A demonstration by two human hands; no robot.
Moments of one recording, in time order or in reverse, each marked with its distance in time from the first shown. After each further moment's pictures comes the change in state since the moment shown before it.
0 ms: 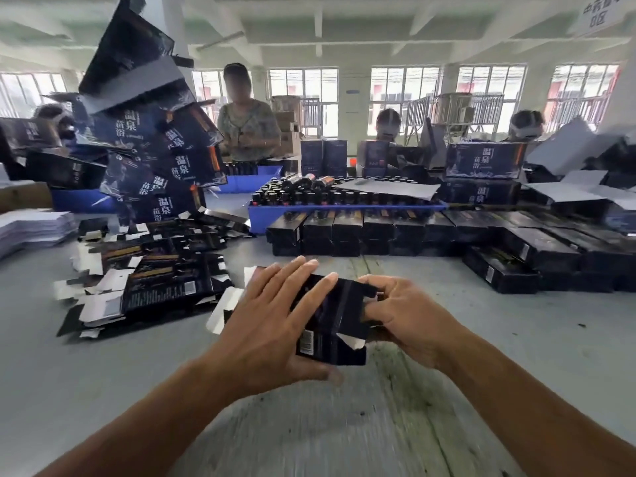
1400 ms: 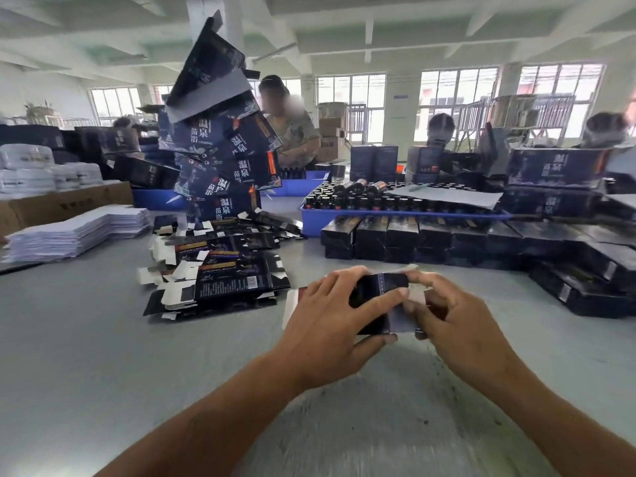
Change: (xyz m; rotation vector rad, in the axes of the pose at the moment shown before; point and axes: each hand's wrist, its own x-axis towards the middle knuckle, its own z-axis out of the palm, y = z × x) left_hand -0.005 0.000 -0.008 -0.098 0.064 -0.100; right_hand -0.003 0.011 0.026 -0.395 0.301 -0.417
